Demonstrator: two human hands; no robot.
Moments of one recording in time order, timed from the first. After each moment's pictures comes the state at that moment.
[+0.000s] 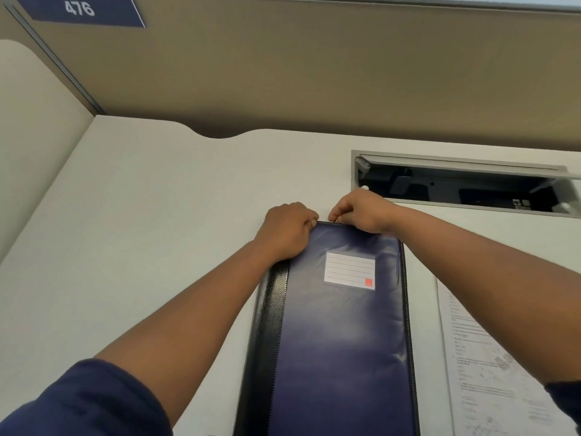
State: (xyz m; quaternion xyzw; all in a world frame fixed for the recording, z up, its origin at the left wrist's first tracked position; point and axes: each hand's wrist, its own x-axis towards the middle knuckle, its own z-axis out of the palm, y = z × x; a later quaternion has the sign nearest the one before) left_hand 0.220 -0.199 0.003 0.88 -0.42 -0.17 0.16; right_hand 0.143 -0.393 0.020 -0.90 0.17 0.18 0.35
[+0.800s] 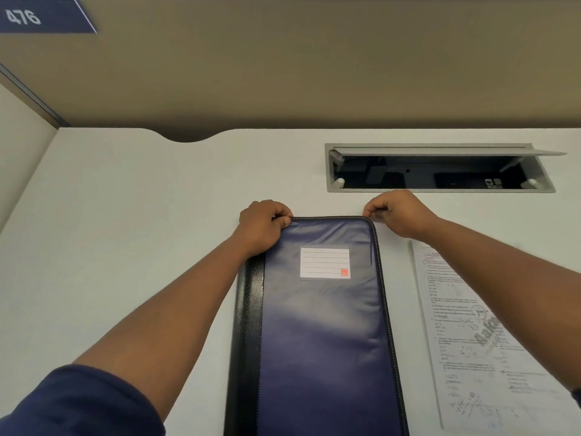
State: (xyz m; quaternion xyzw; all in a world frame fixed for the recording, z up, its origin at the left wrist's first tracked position) left_hand 0.229 -0.201 -0.004 0.87 -0.33 -0.25 0.28; right_hand 0.056 -0.462 0.003 -0.92 0.22 0.06 0.31
